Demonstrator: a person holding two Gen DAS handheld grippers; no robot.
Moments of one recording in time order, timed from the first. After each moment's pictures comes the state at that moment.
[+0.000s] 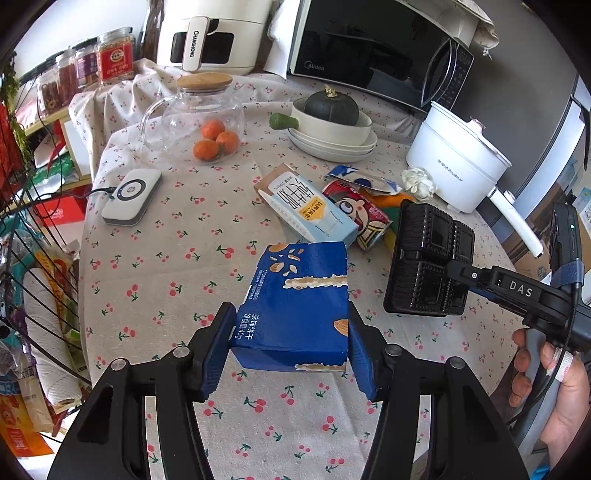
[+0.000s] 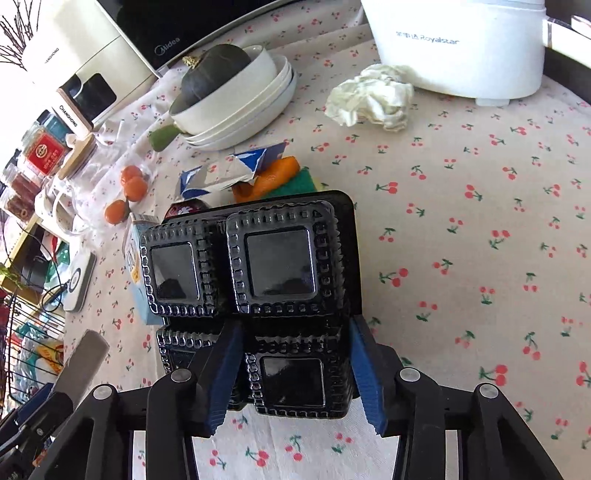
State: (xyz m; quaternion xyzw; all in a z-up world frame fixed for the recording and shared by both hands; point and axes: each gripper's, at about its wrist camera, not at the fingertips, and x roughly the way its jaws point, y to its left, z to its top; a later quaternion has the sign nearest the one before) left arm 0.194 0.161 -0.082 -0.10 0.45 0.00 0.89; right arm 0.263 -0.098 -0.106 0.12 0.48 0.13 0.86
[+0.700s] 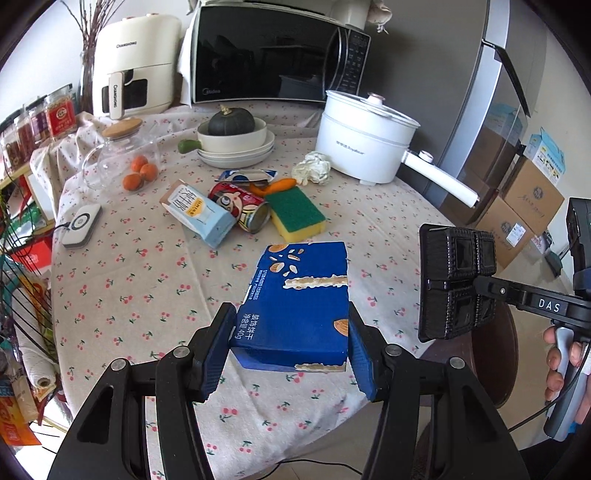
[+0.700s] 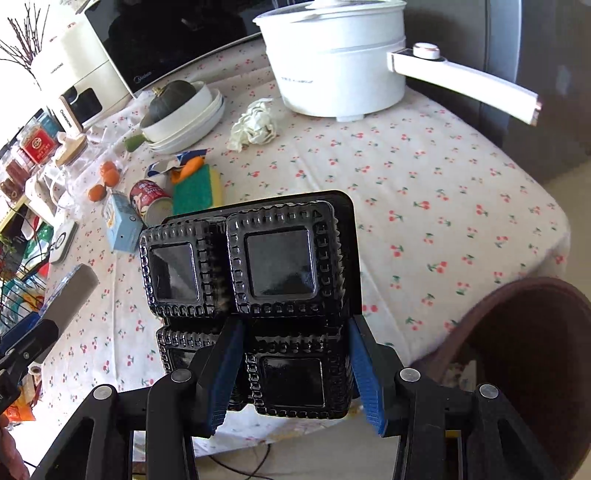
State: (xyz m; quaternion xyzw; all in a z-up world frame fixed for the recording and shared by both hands) left arm 0.123 0.049 -0.051 -0.04 0.41 -0.09 0.91; right arm 0.134 -0.215 -0.053 0.08 0.46 0.07 0.88
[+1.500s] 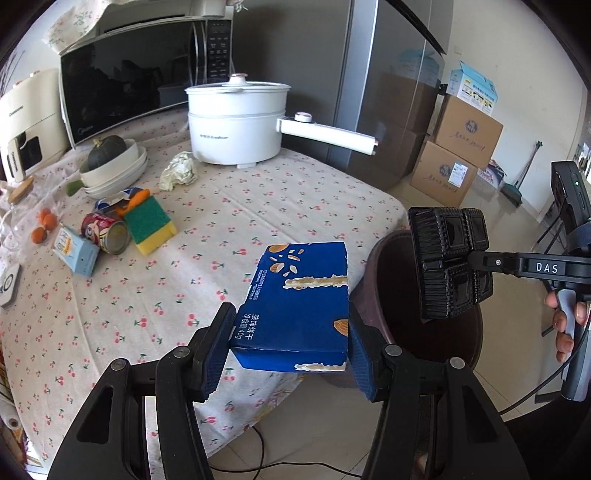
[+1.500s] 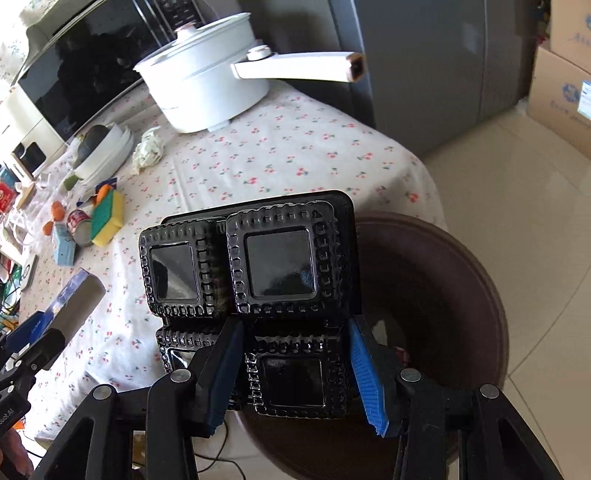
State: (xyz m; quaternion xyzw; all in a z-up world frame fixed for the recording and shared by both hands) left arm 0.097 -0.102 -0.062 0.05 0.40 -0.22 0.89; right arm 0.058 -0.368 -0.055 0.14 0.46 -0.02 0.88
